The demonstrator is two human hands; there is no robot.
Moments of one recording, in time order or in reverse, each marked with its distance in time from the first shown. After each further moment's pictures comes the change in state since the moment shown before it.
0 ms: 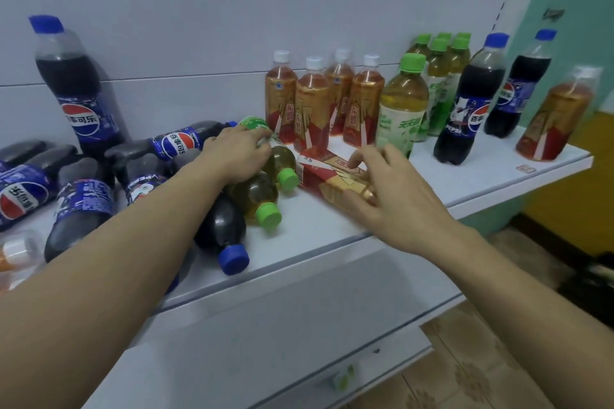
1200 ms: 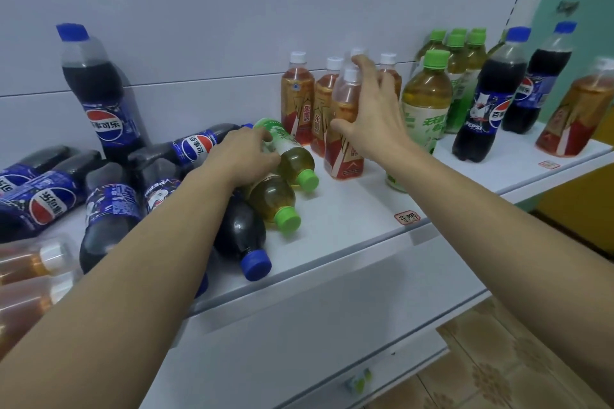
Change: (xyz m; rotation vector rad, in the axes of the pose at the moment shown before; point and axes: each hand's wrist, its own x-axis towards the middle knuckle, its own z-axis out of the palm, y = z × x) left_hand -0.017 -0.016 -0.016 -0.138 0.025 -0.024; right_hand 0.123 -0.030 0.016 0.148 0.295 0.133
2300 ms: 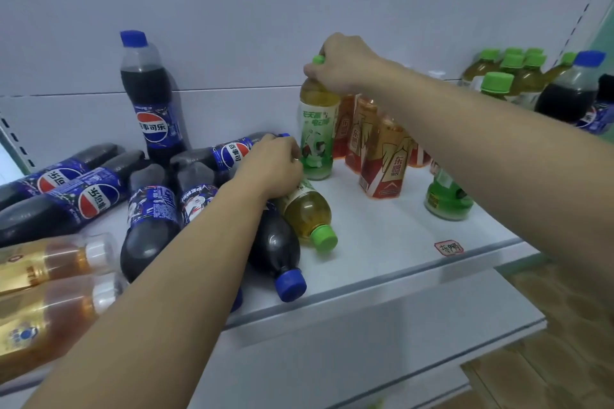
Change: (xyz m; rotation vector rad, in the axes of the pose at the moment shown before) left_hand -0.008 -0.004 -0.005 -0.061 0.073 -0.066; right_hand 0.117 -0.096 0.027 -0.142 -0.318 -0.182
